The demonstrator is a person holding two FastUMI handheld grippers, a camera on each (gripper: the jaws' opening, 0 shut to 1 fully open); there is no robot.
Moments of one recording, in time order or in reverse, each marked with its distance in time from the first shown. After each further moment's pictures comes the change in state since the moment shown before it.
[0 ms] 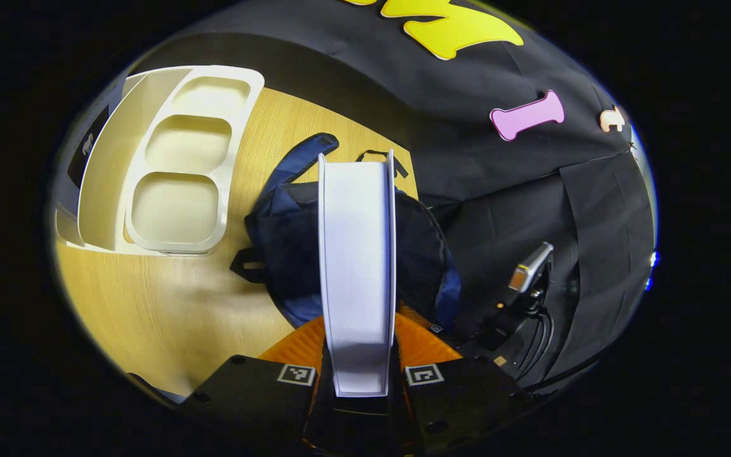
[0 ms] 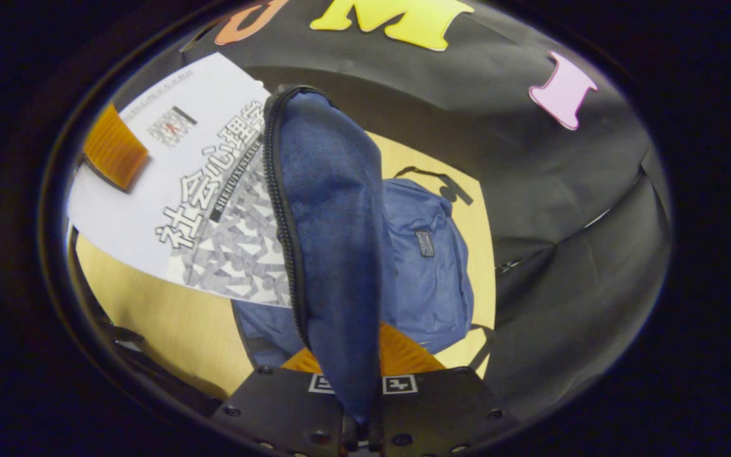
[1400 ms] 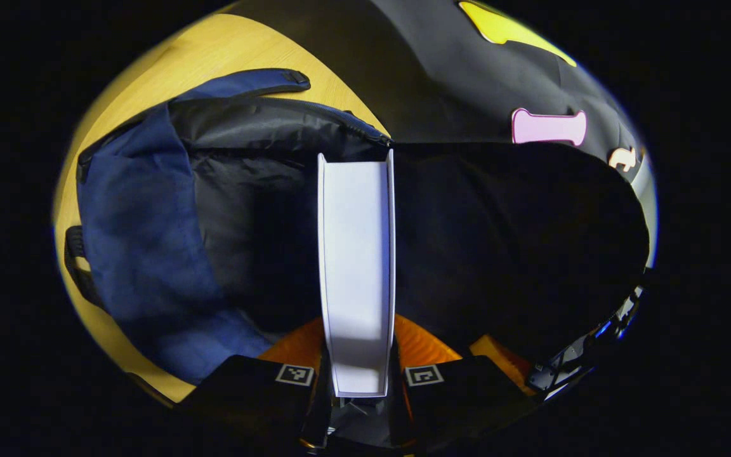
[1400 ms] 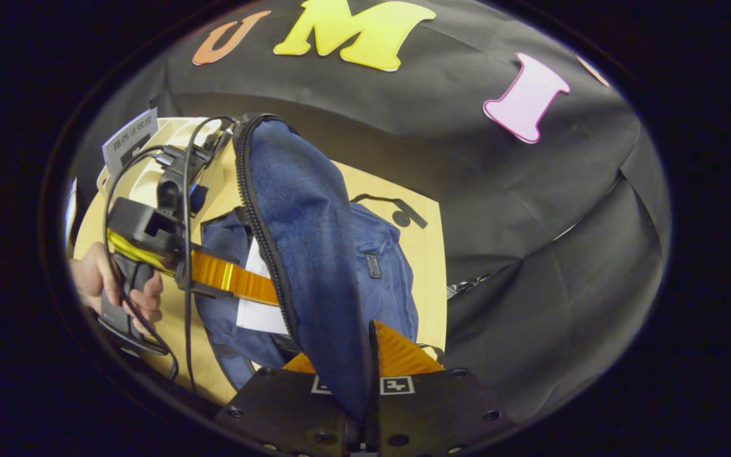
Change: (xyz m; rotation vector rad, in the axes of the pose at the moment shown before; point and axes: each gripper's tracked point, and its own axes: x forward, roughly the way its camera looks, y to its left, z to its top) left arm 0.188 -0.030 -0.004 -0.163 0.006 -0.312; right arm -0.019 -0.071 0.030 0.056 -0.079 -0.063
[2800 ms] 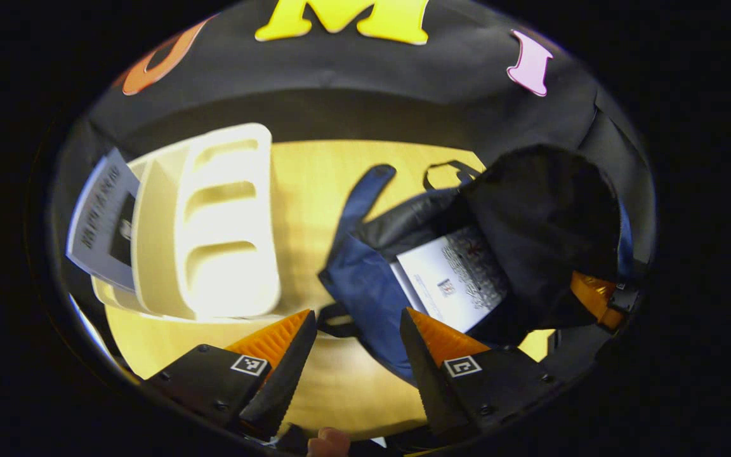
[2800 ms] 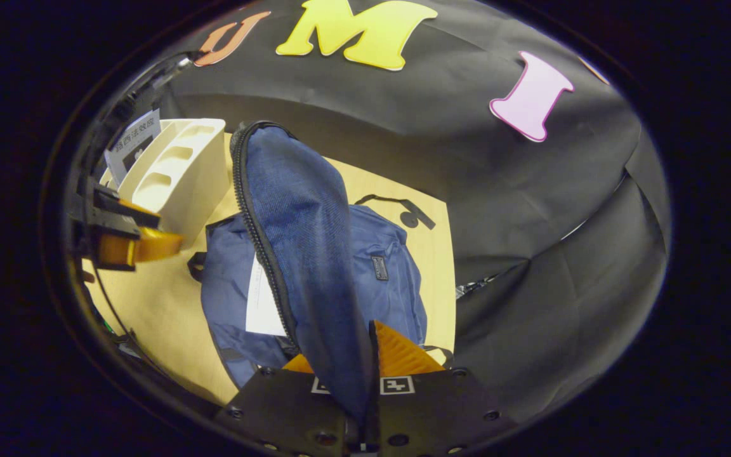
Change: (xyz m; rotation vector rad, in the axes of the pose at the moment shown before) left arm -0.206 0.030 0.054 0.564 -0.275 0.841; right arm 0.006 0.013 0.001 0.004 -0.003 0.027
